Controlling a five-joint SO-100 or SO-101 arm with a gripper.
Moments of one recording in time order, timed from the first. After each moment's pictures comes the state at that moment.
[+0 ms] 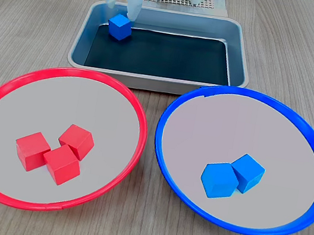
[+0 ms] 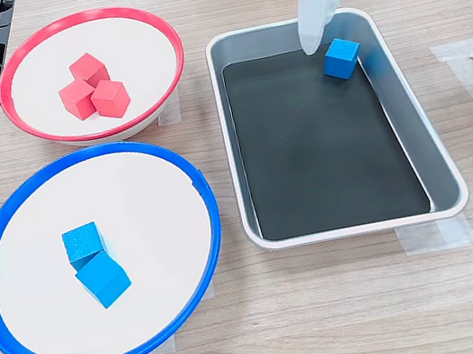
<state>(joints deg) 25.8 103.7 112.1 82.4 -82.5</state>
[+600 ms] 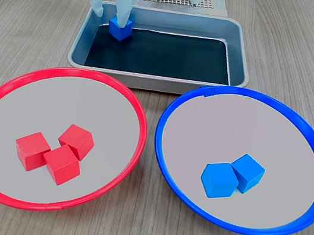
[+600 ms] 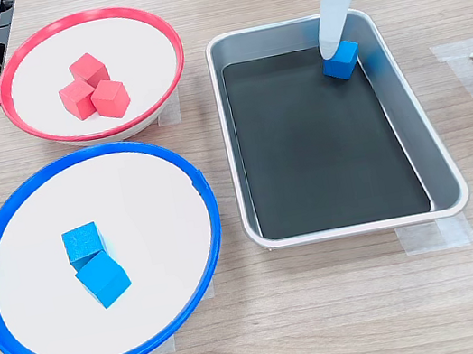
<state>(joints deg) 33.2 103.7 122.9 71.6 -96.3</state>
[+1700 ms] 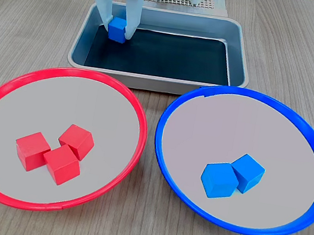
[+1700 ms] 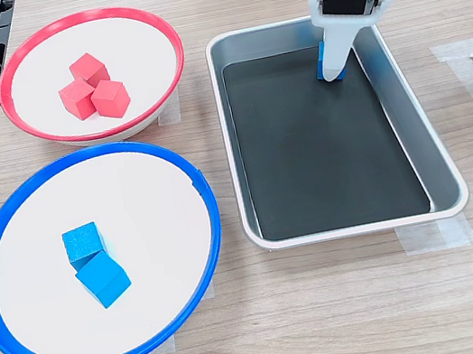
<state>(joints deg) 26.7 105.0 128.8 65.6 -98.3</state>
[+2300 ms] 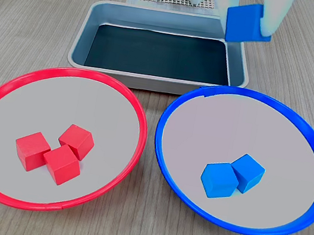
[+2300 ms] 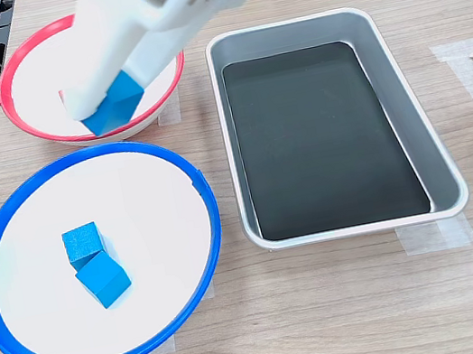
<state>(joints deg) -7.7 93.3 85.1 58.4 -35.2</state>
